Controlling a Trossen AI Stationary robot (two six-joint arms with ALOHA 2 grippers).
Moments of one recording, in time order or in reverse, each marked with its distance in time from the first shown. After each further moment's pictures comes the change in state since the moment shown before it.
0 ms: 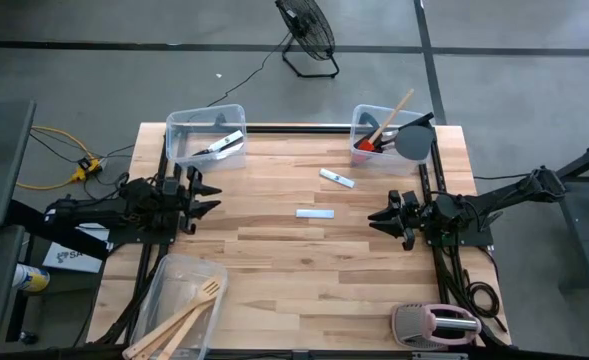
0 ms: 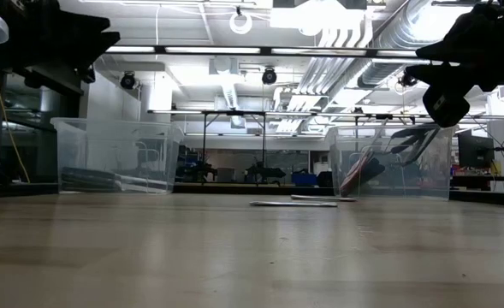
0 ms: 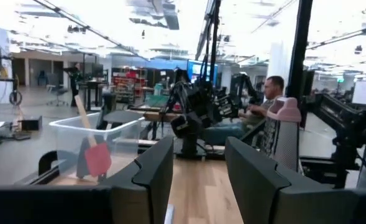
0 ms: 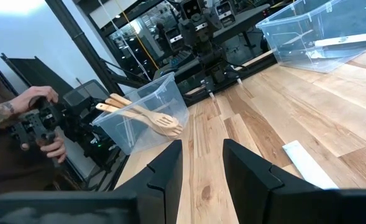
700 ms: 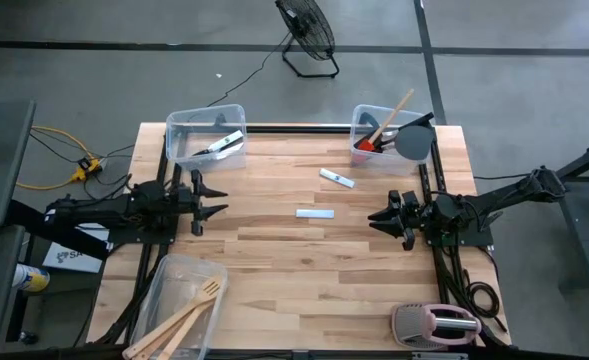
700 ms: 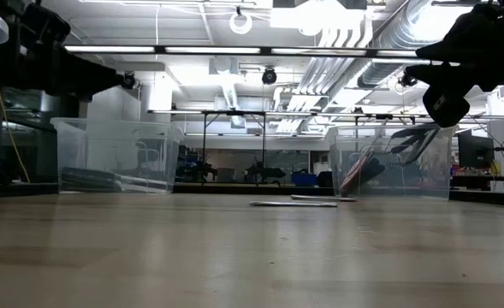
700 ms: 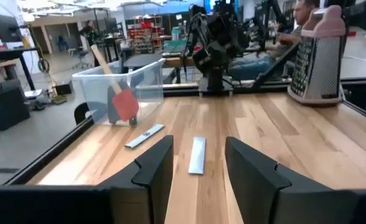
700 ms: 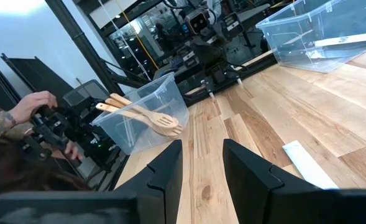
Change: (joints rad) left arm 0.000 0.001 -0.004 -0.257 -0.078 0.157; right arm 0.000 0.000 0.000 0.000 0.000 0.000
